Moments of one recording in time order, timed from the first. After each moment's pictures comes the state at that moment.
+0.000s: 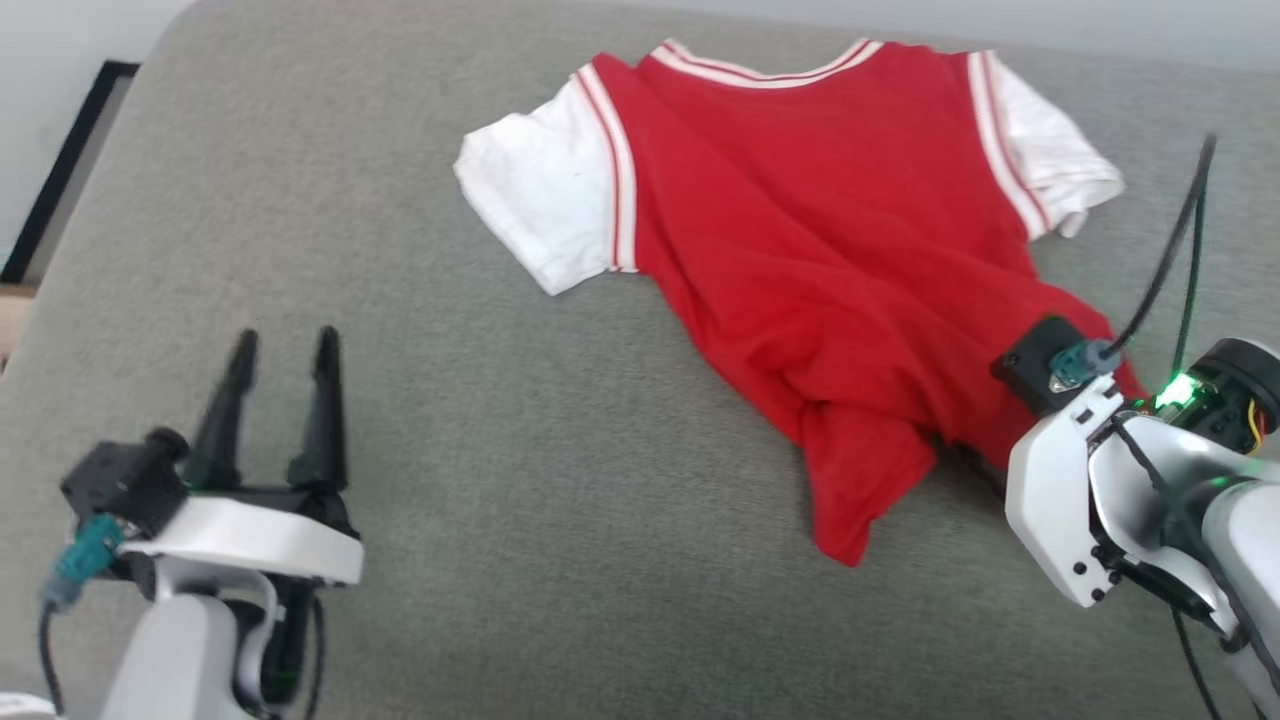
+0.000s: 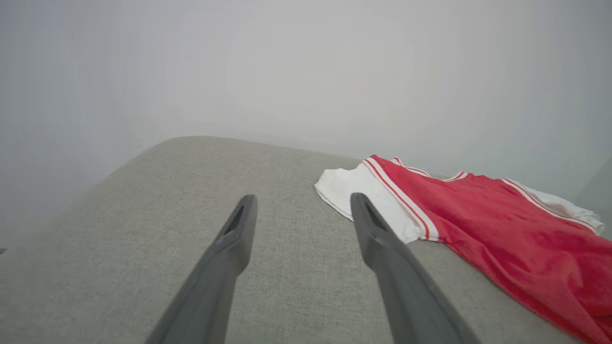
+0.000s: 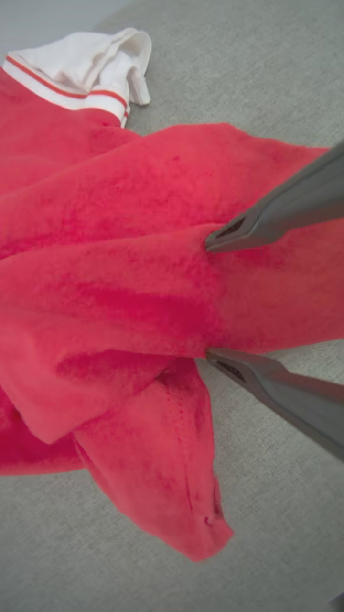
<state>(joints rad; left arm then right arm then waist) -0.25 0.26 -0.08 0.23 -0.46 -0.13 -0.26 -0.43 -0.65 0.52 -0.09 0.46 0.13 0.77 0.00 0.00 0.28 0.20</state>
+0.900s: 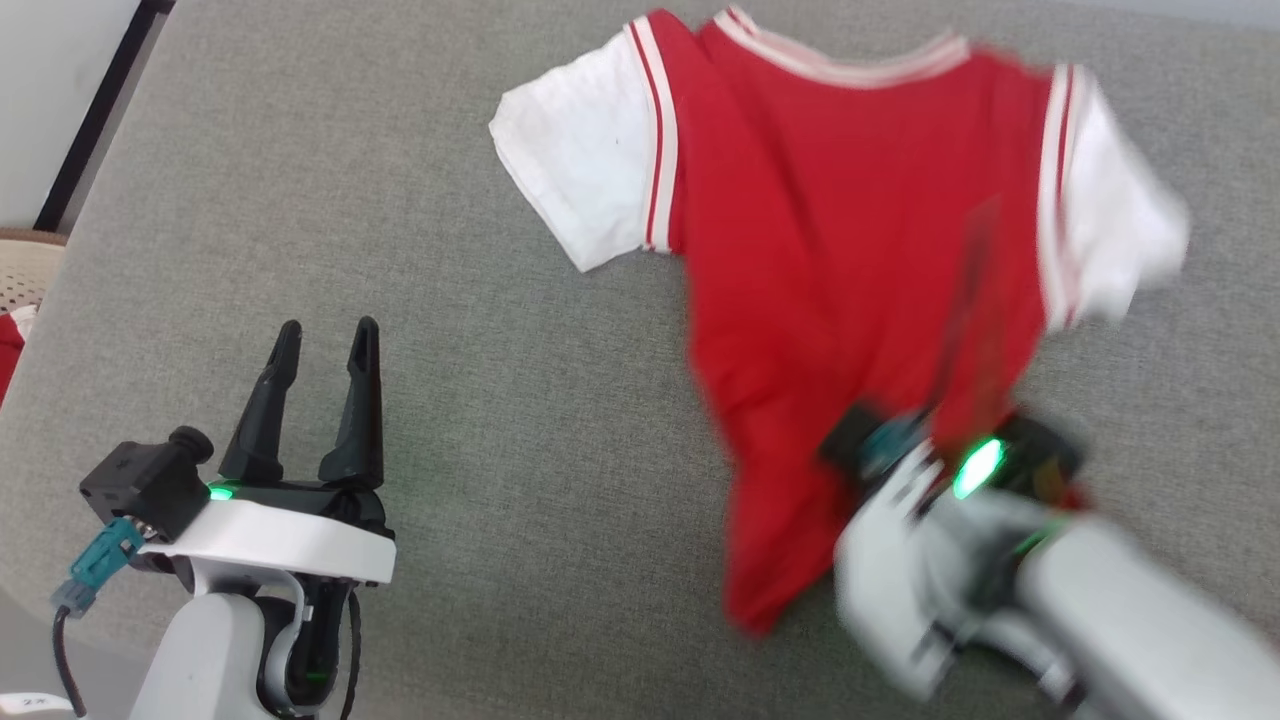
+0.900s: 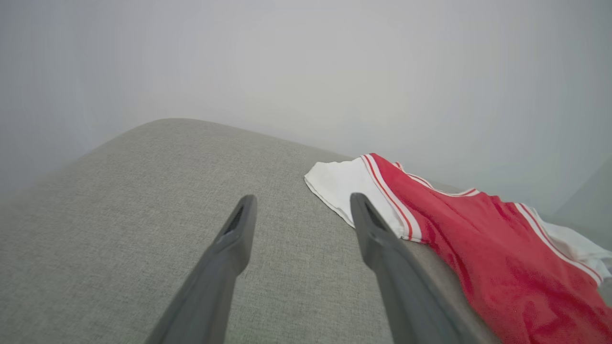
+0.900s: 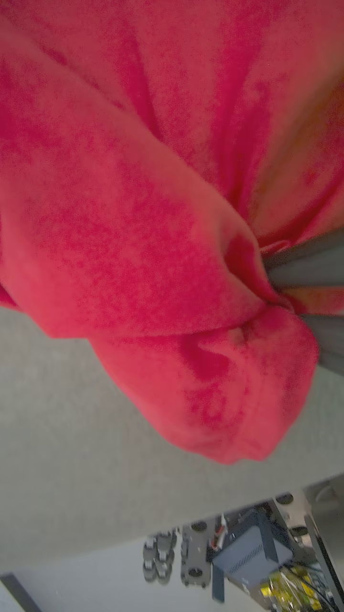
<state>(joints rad) -0.23 0.22 -0.12 0.16 -0.55 -0.13 -0.26 -0.52 -0.53 0.78 0.01 0.57 0.13 0.73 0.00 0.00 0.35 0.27</state>
